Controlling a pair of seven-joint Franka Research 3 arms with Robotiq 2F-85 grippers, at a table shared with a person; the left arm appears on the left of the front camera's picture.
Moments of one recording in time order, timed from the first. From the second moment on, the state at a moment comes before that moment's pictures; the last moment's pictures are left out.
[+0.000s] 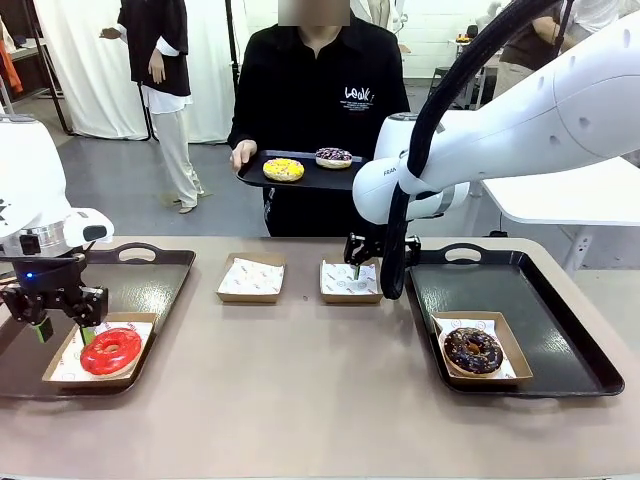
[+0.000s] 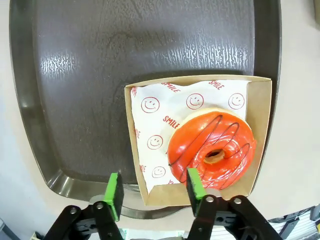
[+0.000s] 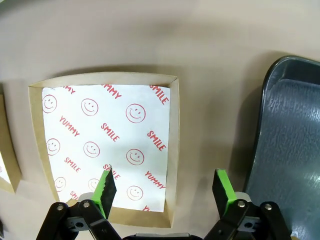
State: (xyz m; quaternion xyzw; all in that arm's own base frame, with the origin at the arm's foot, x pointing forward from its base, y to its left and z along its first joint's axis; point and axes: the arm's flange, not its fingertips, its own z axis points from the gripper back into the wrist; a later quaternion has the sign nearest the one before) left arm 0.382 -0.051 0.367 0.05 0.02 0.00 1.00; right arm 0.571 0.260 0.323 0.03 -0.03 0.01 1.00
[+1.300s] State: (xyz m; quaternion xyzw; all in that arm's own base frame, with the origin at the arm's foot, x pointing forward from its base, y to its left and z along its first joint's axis) left arm 0.370 -0.023 0.401 -0.07 0.02 0.06 1.00; right arm 0.574 0.261 0.328 0.04 -0.03 0.00 1.00
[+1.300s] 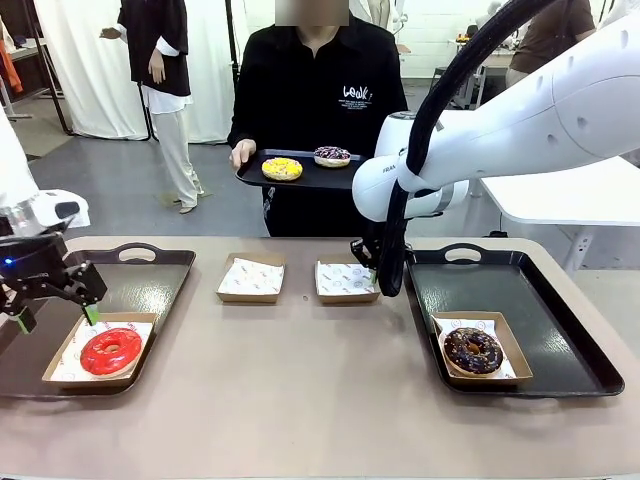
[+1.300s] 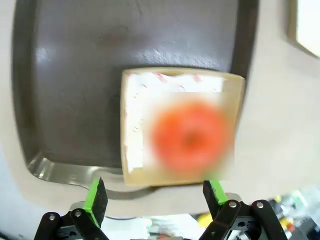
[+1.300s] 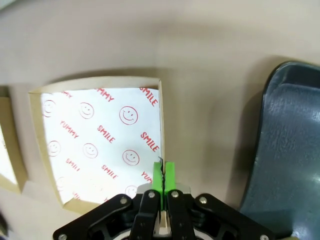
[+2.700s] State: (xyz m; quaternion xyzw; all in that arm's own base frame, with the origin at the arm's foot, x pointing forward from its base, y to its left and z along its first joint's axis) left arm 0.320 0.219 0.416 -0.58 -0.09 0.10 0.80; right arm 0.554 0.281 0.509 0.03 -0.05 -0.01 1.00
